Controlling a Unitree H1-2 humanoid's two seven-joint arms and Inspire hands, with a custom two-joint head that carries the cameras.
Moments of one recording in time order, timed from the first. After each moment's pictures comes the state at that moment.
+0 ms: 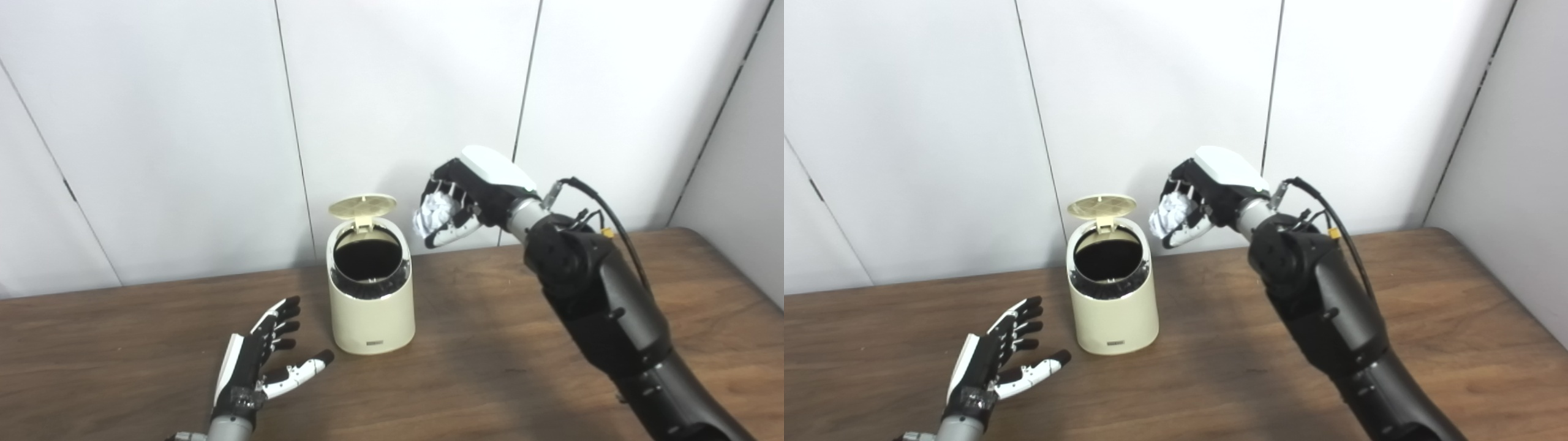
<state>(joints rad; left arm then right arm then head) -0.27 0.05 -0.09 0.12 0.22 0.02 0.00 -0.75 -0.36 0.26 -0.12 -0.78 0.45 0.46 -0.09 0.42</state>
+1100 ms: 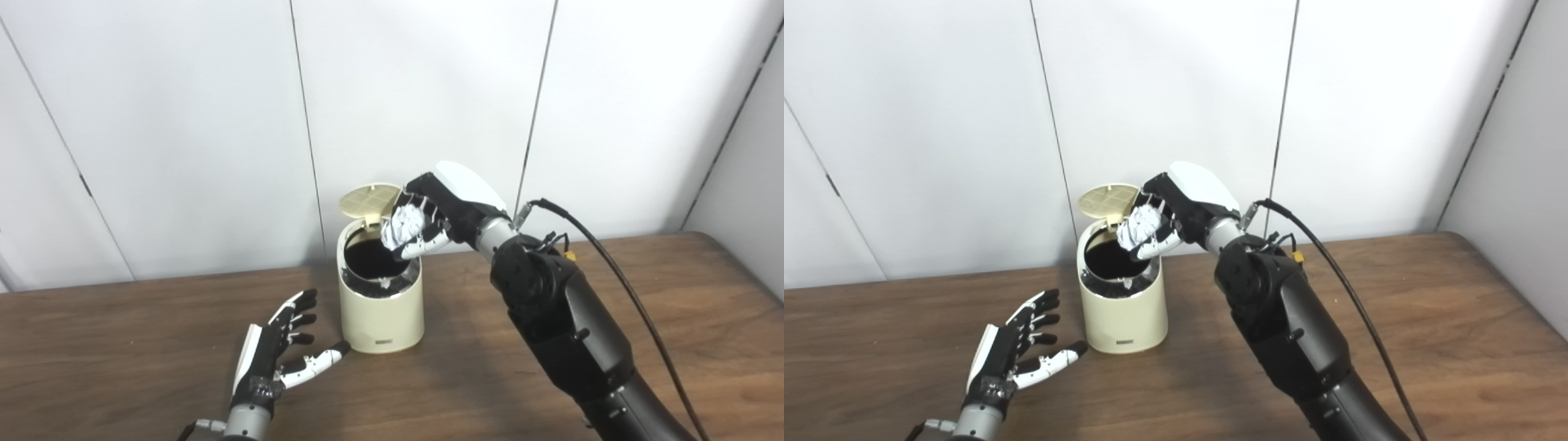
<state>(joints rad) -0.29 0.04 -0.11 0.14 0.24 0.01 0.03 -0.74 -0.26 0.29 -0.07 -0.77 0.46 0.39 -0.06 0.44</state>
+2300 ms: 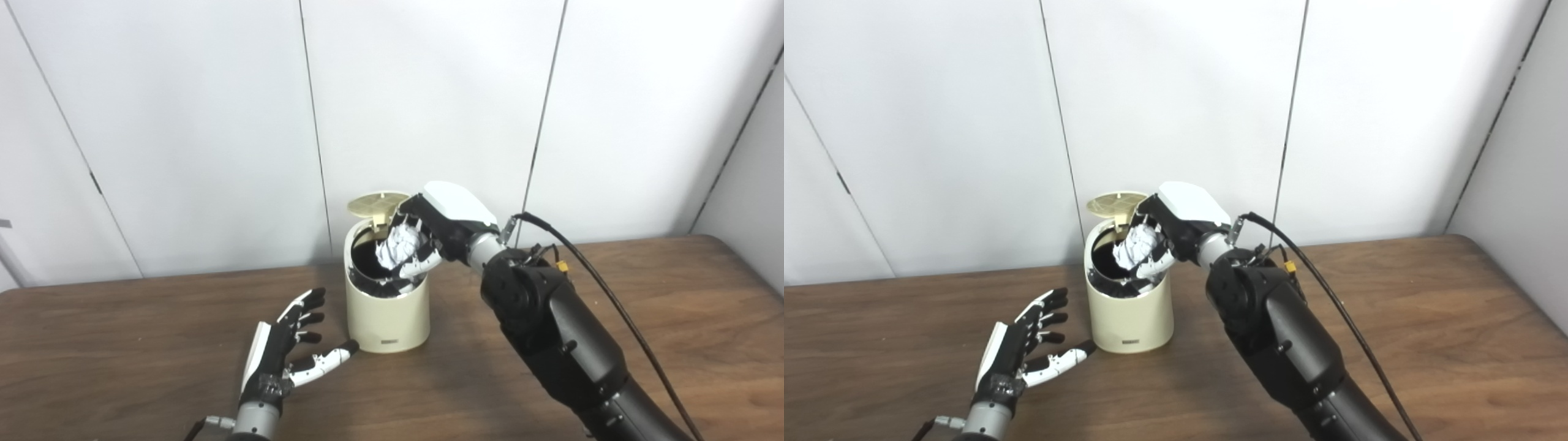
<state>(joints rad) -0.29 0.03 -0.11 0.14 0.26 0.01 0.03 -0.75 -0.26 0.37 -0.05 -0.86 0.46 0.44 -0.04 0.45</state>
